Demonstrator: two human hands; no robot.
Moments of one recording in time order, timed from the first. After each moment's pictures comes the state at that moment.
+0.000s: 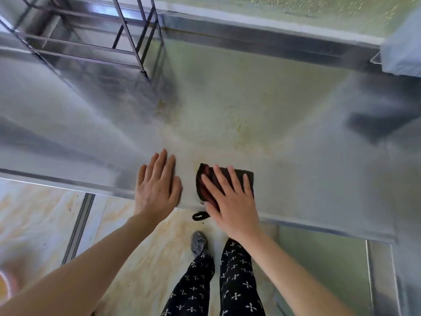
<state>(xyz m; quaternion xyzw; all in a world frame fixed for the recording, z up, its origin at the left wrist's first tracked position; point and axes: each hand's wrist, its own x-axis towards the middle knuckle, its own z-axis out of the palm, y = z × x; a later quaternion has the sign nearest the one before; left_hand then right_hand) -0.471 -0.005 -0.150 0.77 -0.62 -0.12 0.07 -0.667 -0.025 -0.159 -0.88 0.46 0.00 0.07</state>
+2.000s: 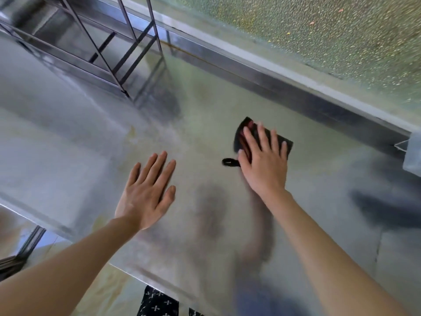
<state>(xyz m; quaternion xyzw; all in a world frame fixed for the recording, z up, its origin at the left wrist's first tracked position) -0.521 -0.120 -0.156 0.79 -0.61 -0.11 -0.03 -0.724 -0.307 -0.158 -0.85 0.51 0.00 0.09</state>
